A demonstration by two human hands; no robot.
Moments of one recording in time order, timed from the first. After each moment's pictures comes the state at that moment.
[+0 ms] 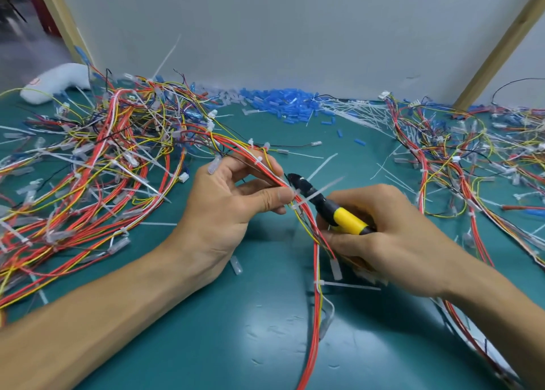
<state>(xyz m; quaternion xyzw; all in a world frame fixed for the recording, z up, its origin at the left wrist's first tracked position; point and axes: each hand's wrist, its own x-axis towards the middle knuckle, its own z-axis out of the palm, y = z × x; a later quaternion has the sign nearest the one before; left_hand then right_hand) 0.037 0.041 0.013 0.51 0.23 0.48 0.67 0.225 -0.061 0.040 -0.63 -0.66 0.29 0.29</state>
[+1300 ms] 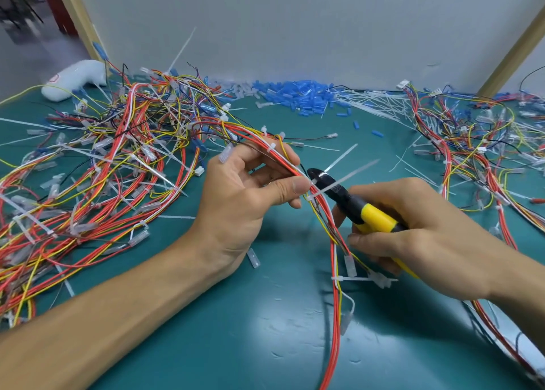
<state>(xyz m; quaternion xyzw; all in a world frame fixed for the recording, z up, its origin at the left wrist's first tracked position) 0.034 0.038 0.014 0.53 0.20 0.50 0.66 0.223 -0.067 0.051 -0.62 -0.67 0.31 0.26</state>
